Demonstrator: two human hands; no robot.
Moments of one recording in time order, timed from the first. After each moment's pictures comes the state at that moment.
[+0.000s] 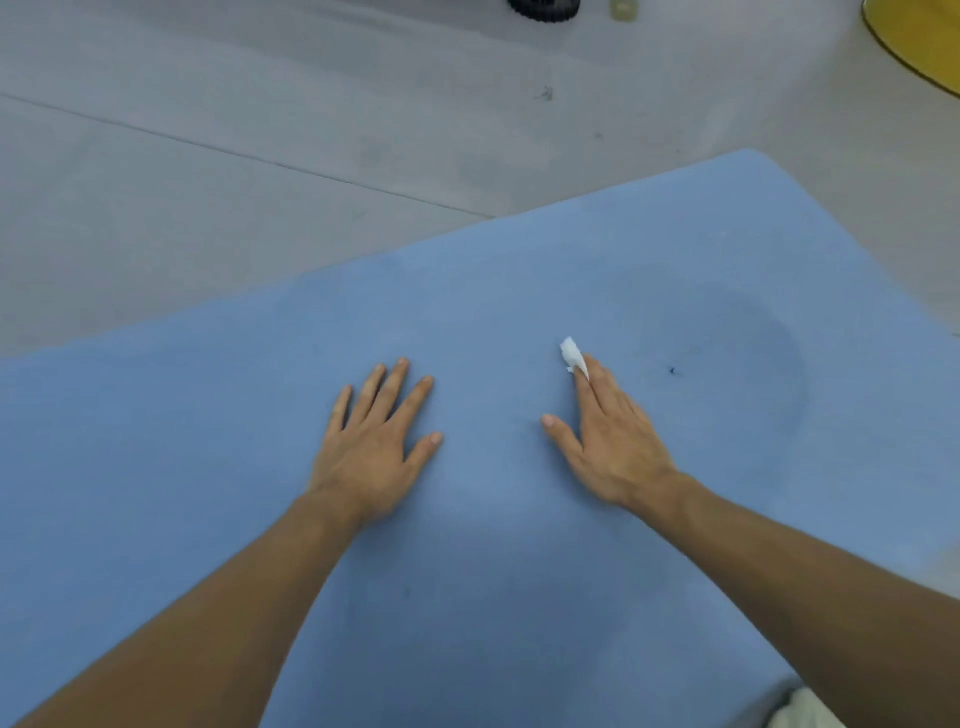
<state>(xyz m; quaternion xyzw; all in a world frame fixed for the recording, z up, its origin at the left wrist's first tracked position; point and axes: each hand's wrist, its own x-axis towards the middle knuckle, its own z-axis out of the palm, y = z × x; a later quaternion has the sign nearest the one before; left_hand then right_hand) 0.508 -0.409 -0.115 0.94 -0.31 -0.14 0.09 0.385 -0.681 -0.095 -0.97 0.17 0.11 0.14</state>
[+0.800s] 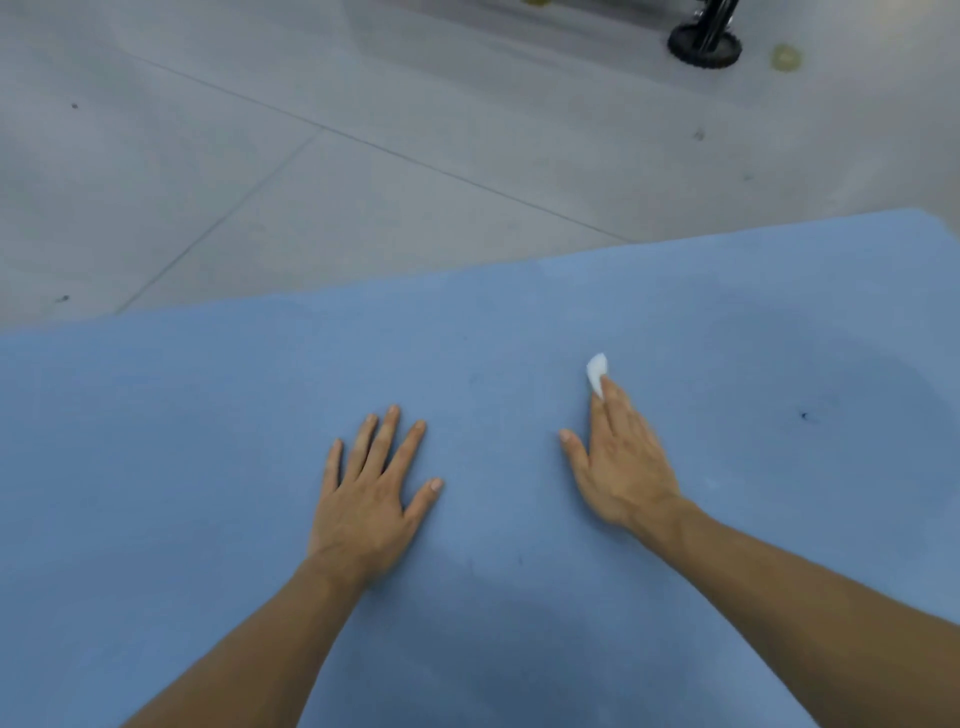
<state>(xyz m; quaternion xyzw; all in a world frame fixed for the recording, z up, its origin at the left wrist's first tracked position) 0.443 -0.265 -0.114 0.98 -0.15 -0.10 0.08 0.418 -0.568 -0.100 -0.98 0.09 0.07 0.15</state>
